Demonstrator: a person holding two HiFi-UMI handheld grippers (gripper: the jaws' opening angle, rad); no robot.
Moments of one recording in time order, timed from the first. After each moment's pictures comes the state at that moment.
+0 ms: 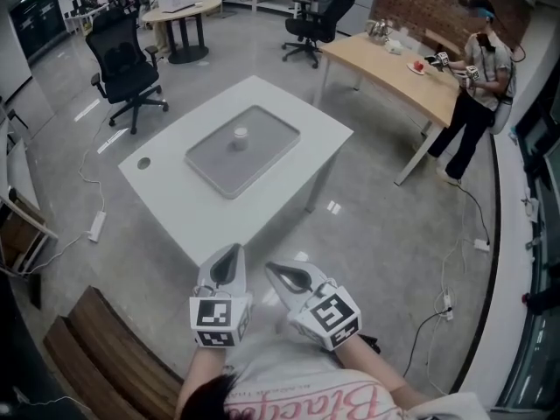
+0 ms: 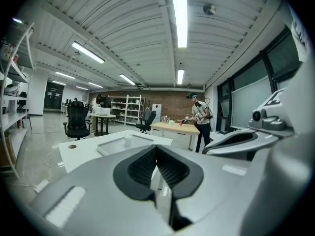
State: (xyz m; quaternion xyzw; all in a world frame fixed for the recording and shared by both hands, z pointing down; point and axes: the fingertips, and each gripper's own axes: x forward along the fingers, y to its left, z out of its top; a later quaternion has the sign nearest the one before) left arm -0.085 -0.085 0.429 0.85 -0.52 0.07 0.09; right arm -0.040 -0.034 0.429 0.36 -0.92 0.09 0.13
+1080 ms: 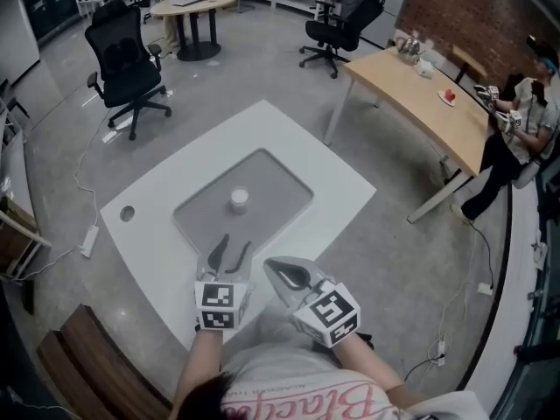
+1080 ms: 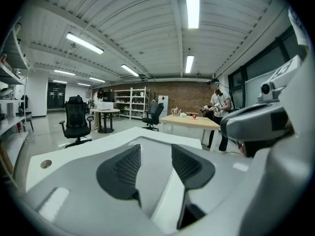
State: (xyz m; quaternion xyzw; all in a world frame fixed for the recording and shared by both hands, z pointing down) left arm -0.064 -0.309 0.479 0.83 -0.54 0.12 0.10; right arm -0.015 -0.243 0.433 0.32 -0.93 0.10 0.13
